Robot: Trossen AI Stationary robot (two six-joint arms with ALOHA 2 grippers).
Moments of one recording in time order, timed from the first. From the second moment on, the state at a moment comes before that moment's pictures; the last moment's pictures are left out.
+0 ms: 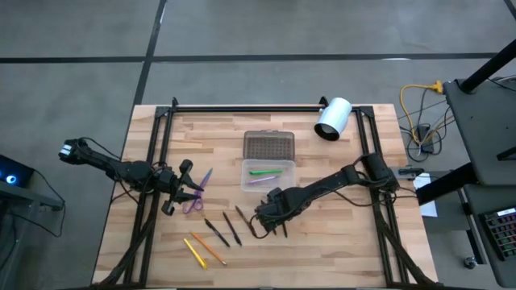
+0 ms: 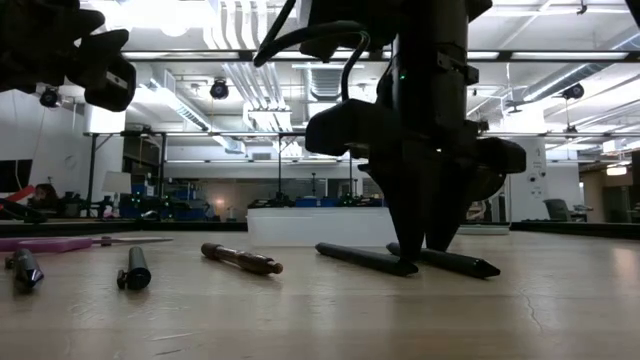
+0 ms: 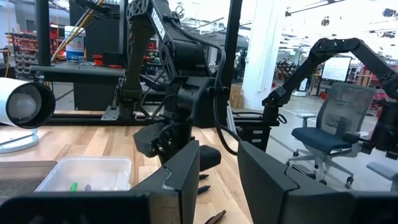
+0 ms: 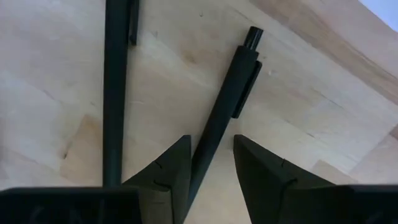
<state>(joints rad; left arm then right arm) -0.33 0.32 0.01 0.38 -0.05 -0.11 0.30 2.13 1.52 -0.89 0.03 1.35</state>
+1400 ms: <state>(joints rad) -0.33 0.32 0.01 0.38 -0.05 -0.11 0.32 2.11 1.53 -0.96 0.01 1.06</state>
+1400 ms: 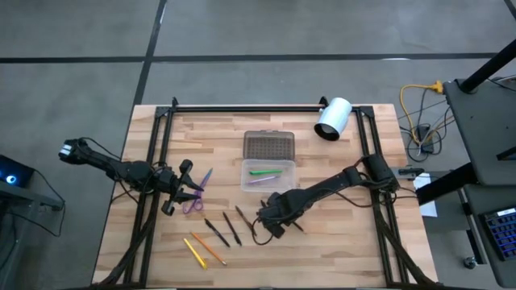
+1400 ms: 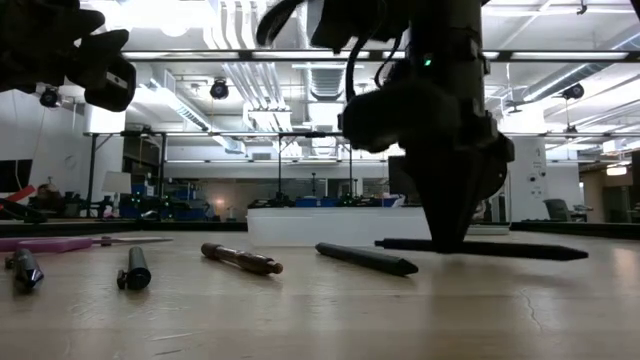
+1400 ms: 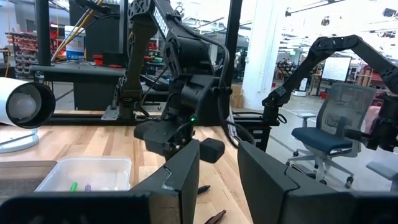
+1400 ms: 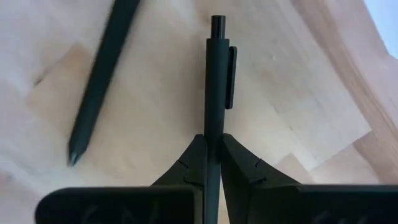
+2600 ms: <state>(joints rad) -0.33 0.32 0.01 0.38 -0.05 -0.11 0.44 1.92 1.52 -0.88 0.42 0.50</state>
